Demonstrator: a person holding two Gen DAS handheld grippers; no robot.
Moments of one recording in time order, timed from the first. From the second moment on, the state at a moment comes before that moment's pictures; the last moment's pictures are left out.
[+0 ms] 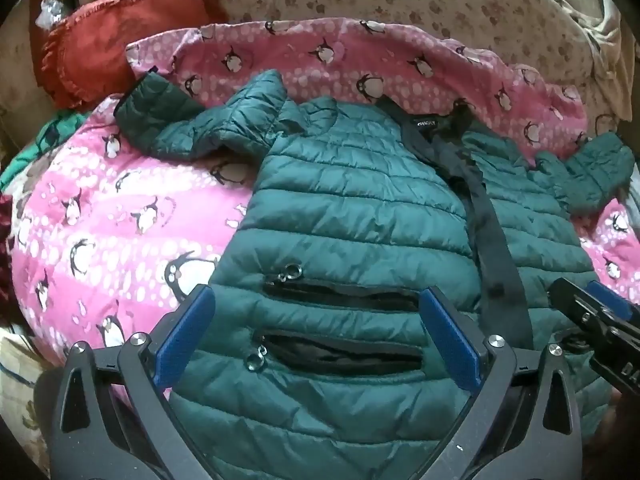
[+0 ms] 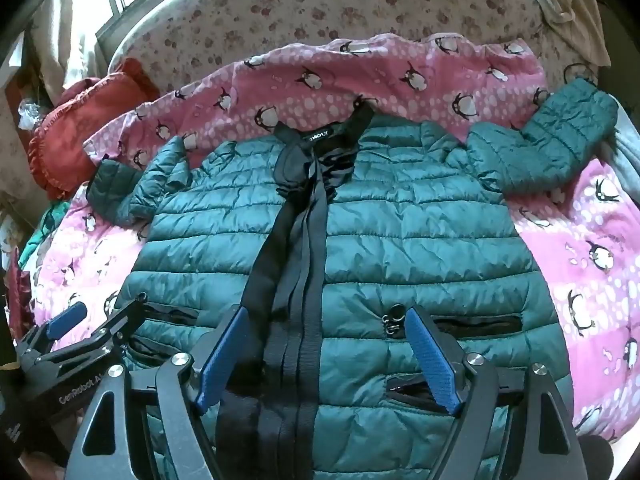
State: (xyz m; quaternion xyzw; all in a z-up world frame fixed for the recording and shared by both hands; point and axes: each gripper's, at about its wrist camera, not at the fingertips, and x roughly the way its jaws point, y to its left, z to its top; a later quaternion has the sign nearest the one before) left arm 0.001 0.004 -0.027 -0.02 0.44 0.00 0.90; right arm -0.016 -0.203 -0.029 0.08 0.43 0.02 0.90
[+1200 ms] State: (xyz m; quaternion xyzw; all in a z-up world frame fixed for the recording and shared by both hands) left arm -0.104 -0.015 -0.009 -0.09 0.41 -0.08 0.90; right arm -0.042 -0.208 -0.020 0.11 0.43 0.03 0.90
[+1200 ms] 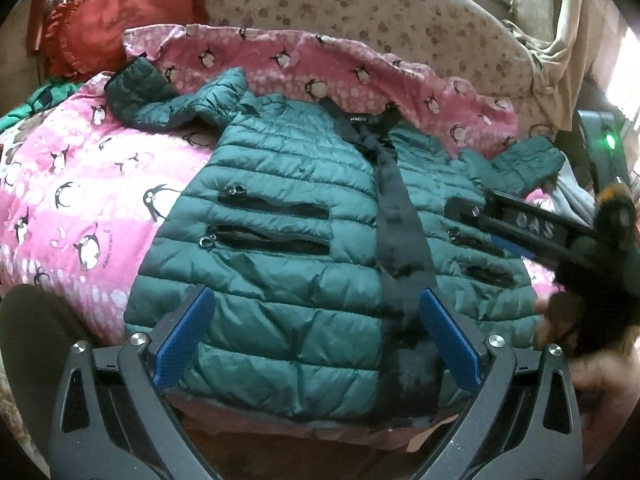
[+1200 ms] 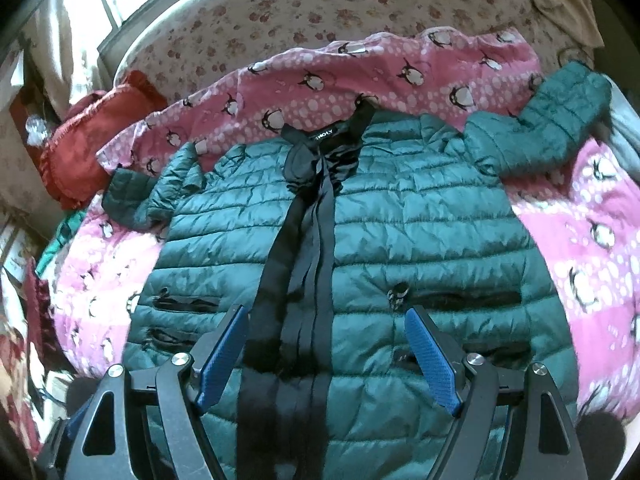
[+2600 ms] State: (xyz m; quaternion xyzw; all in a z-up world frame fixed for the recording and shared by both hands) left arm -0.082 0.015 -0.009 -0.10 0.40 0.03 0.91; right arm -0.128 -0.216 -0.039 0.18 0.49 -0.02 0.85
